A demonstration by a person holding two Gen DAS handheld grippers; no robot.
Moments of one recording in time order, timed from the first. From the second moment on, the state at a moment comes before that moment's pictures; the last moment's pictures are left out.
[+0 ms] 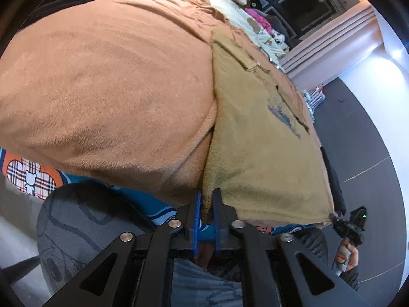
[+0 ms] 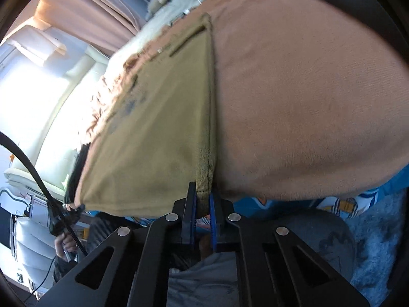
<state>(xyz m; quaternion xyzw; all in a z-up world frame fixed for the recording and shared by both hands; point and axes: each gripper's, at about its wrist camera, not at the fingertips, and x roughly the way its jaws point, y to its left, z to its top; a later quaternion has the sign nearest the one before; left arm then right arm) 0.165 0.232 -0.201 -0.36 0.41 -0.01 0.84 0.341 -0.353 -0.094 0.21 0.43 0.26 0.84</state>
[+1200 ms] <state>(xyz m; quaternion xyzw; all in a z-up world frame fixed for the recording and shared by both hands) 0.138 0.240 -0.131 -0.43 0.25 -0.08 0.86 0.299 -0.371 -0.056 0.26 0.35 0.30 0.85</state>
